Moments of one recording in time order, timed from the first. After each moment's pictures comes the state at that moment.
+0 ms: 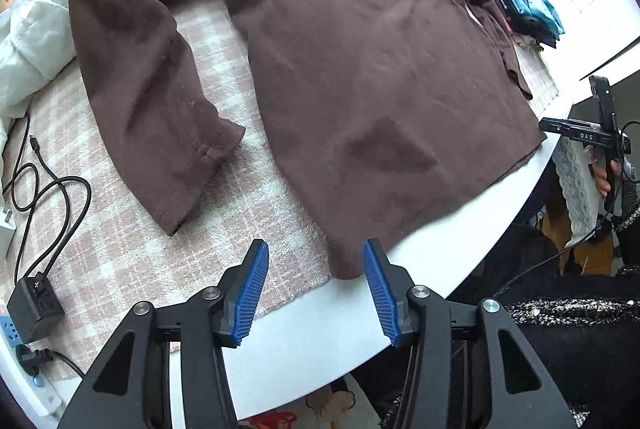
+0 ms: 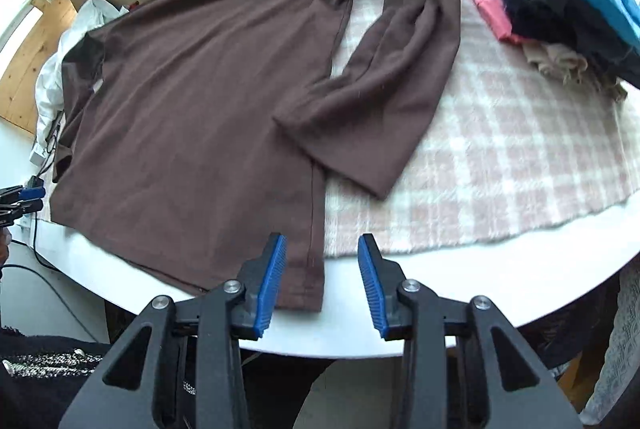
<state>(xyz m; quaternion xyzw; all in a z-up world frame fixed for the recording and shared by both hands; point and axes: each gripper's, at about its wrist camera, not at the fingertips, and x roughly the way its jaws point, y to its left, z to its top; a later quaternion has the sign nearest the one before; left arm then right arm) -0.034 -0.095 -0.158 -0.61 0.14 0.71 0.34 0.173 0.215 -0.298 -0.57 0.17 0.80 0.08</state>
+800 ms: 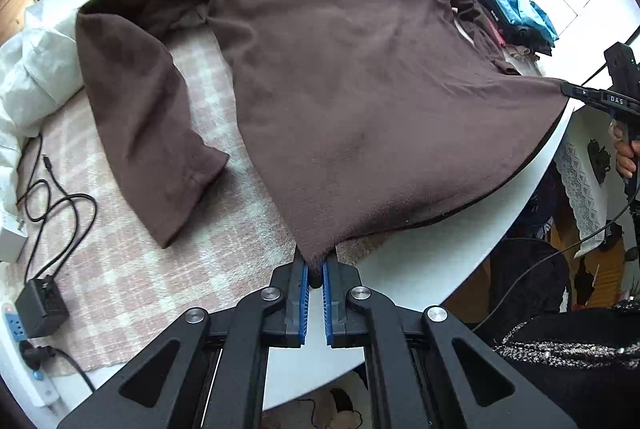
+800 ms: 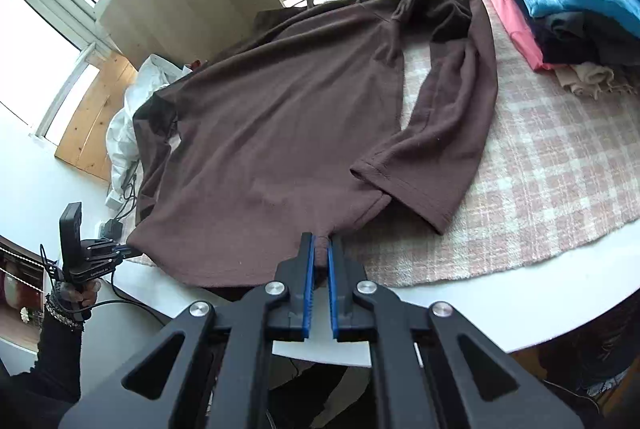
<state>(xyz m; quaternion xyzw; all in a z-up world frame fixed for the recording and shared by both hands) 0.001 -0.081 -0.112 -0.56 0.13 0.75 0.34 0.178 0.227 -0.219 -0.47 0.25 0.85 -0.01</state>
